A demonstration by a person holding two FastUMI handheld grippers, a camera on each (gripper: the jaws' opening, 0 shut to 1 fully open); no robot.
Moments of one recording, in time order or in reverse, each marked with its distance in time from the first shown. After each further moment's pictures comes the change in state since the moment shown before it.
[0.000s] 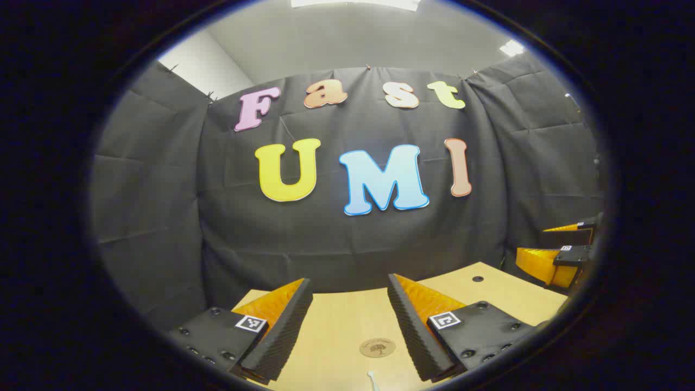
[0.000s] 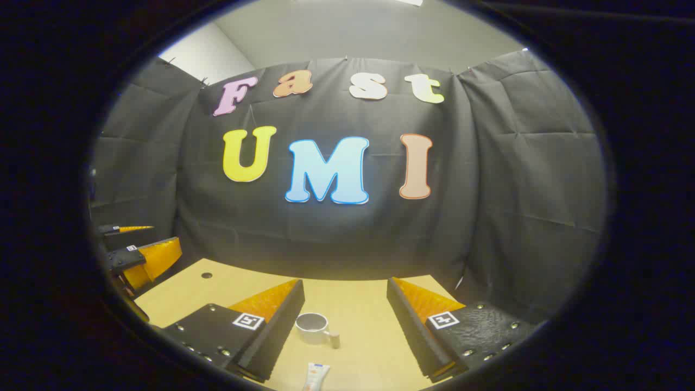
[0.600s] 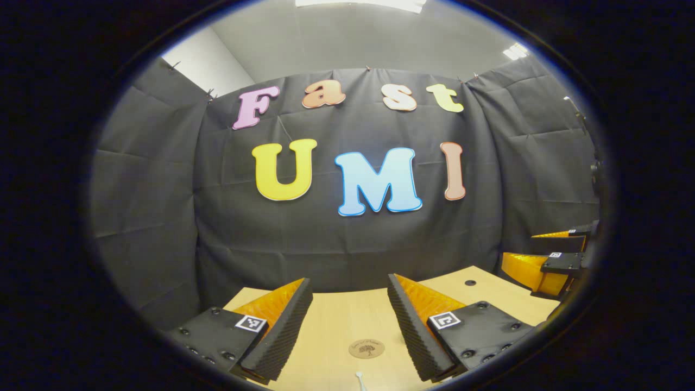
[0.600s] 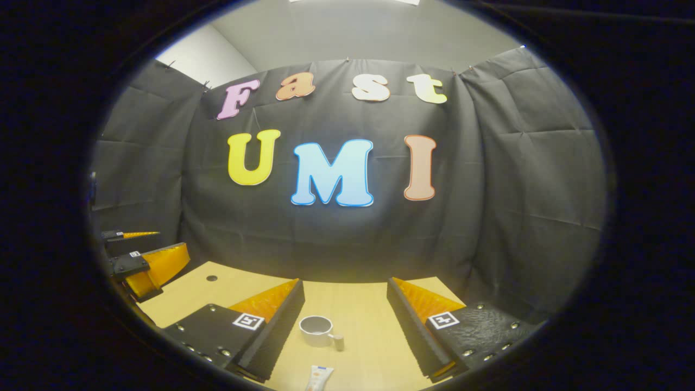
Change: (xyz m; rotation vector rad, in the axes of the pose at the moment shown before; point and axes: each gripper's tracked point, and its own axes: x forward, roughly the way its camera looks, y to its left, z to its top) left arm -0.005 -0.015 -0.004 -0.029 0.013 -0.014; right arm 0.003 -0.002 -0.001 0.009 0.000 0.029
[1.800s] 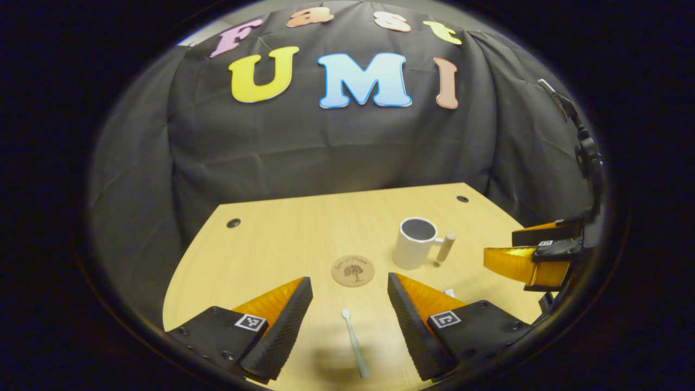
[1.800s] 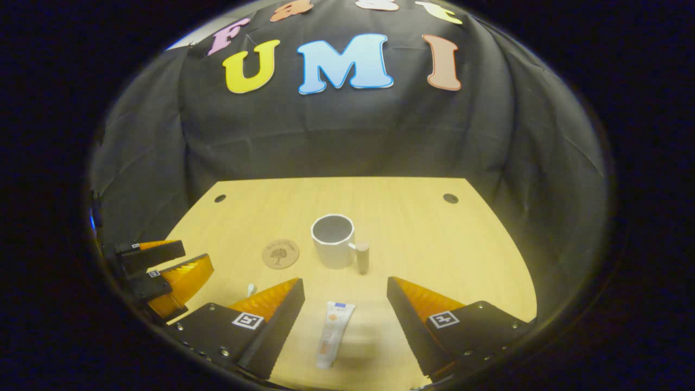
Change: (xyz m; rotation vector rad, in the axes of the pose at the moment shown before) left arm -0.010 -0.015 -0.226 -0.028 0.552 -0.082; right arm 0.005 0.036 -0.184 0.047 0.594 0.111
